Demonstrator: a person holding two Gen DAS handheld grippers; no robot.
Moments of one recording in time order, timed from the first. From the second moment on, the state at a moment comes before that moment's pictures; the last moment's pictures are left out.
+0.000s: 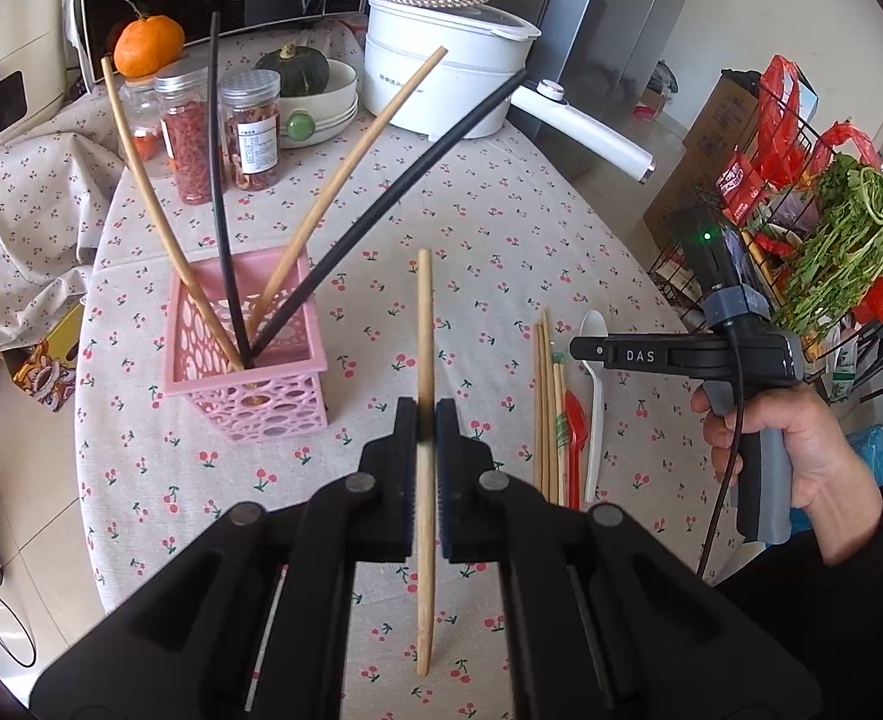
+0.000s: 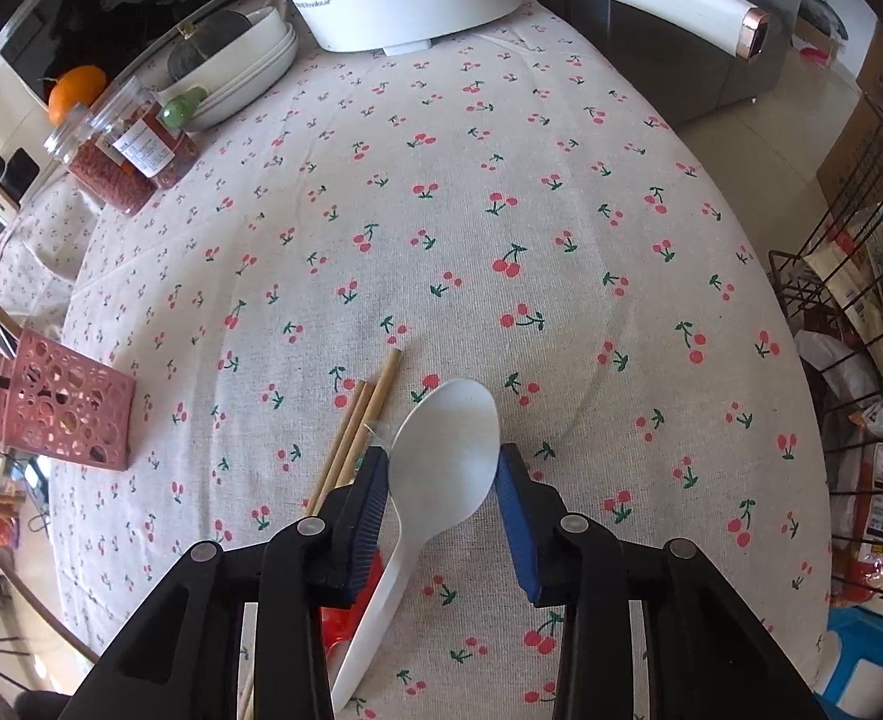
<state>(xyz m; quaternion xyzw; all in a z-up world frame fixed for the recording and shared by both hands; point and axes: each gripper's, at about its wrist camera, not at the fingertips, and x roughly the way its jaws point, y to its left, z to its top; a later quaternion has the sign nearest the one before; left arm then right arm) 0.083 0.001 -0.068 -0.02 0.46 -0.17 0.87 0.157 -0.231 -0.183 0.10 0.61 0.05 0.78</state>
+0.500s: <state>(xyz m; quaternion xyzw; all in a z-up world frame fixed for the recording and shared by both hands) 0.045 0.027 0.009 -0.04 0.28 -0.16 0.95 0.124 -0.219 -0.082 0.11 0.45 0.07 0.89</state>
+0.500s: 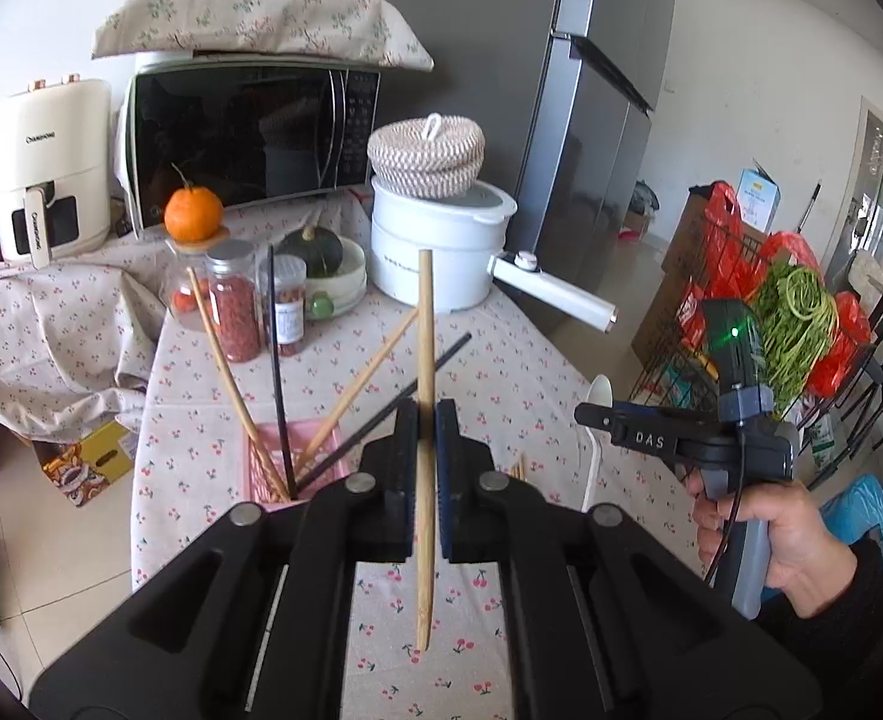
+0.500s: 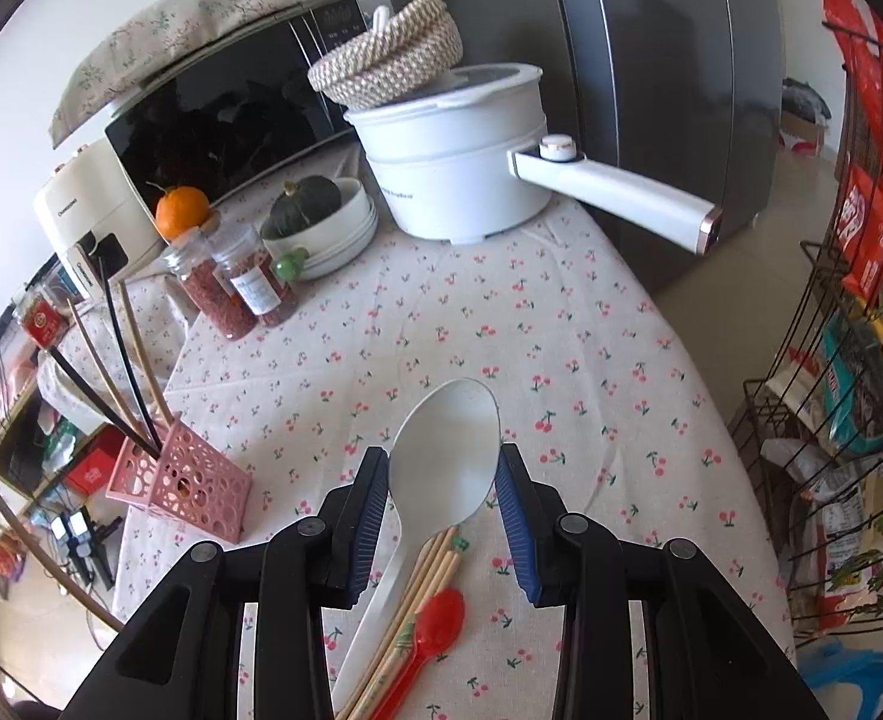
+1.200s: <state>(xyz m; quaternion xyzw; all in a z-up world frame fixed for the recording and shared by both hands) 0.066 0.086 0.021 -0.12 0.11 -0.04 0.98 0.115 -0.200 -0.061 0.09 0.40 0.08 0.91</state>
